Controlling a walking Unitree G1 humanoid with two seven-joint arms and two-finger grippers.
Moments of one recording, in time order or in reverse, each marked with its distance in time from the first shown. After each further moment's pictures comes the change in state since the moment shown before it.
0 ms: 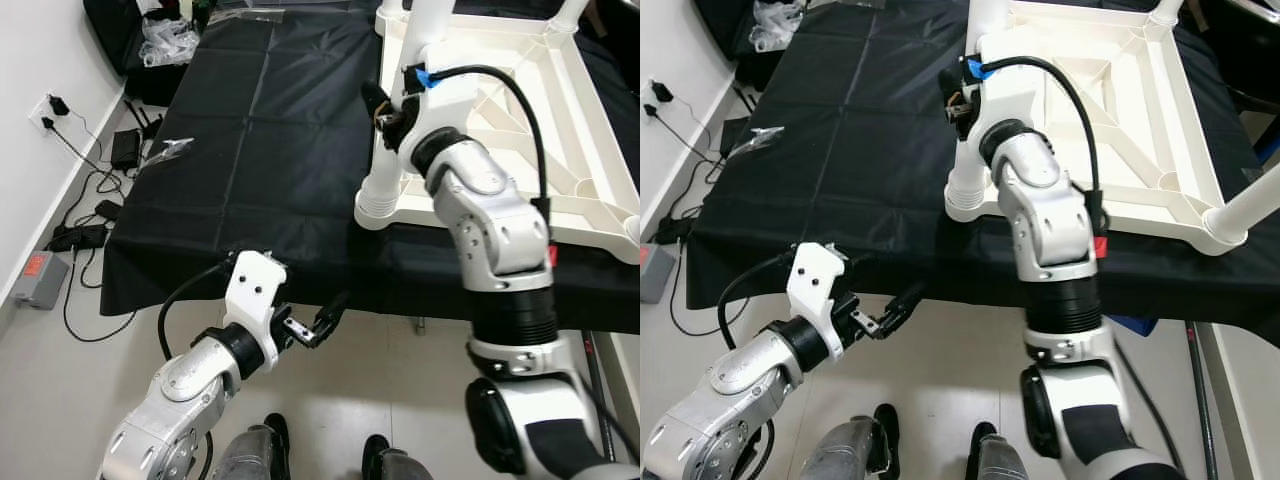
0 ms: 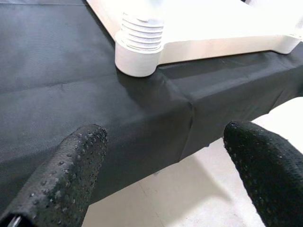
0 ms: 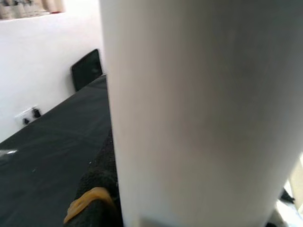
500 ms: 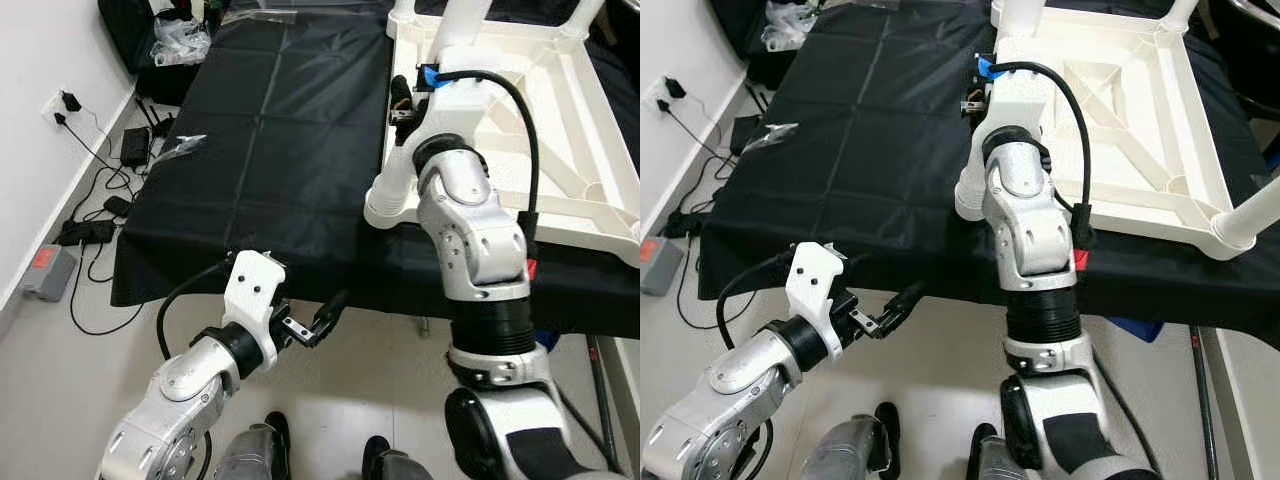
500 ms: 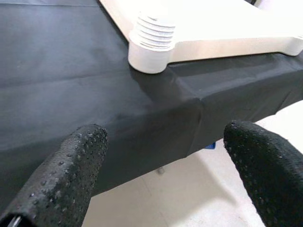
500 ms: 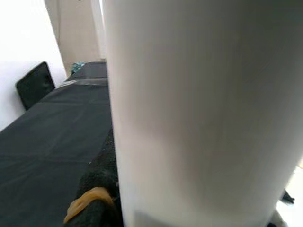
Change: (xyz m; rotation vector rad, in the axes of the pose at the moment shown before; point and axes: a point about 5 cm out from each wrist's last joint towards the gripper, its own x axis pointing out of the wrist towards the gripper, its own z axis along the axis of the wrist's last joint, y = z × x) left arm -0.001 0.002 0.000 0.004 0.001 0.005; right arm -0.004 -0.002 -0.004 0.013 -0.024 -0.276
